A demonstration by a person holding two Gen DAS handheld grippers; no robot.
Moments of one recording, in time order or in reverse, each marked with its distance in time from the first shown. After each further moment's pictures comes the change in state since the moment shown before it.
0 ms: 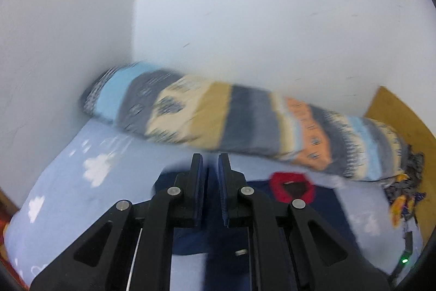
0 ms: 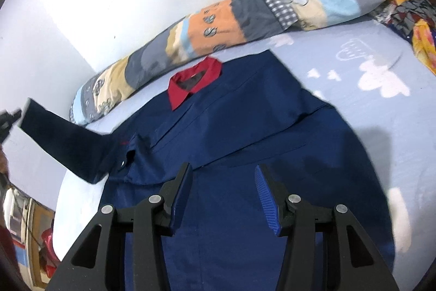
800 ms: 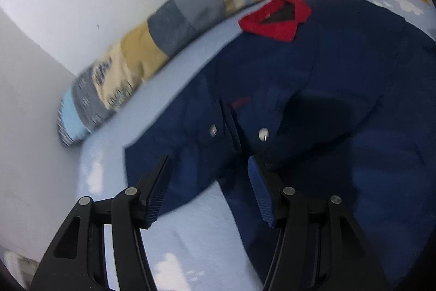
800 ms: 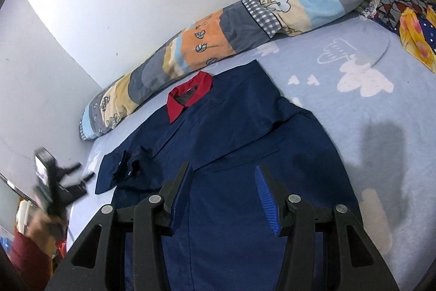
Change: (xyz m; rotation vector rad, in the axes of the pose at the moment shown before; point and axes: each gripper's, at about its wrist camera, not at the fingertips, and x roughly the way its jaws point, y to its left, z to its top) left arm 0.128 -0.068 -0.234 0.764 0.324 0.129; right arm -0.030 -0.035 0.006 0.040 -0.017 0.058
